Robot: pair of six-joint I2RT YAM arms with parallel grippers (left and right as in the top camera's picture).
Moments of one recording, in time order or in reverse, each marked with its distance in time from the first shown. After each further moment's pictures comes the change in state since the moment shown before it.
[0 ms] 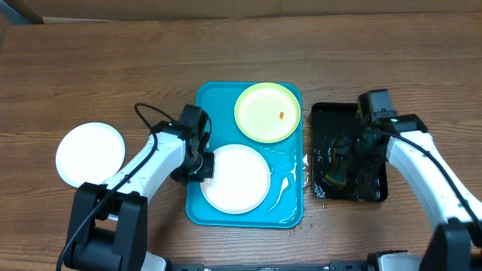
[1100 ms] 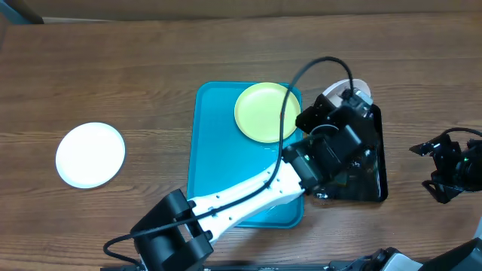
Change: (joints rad) left arm -0.783 0.205 0.489 0.760 -0.988 0.421; right arm -0.798 -0.099 0.032 -0.227 -0.342 -0.096
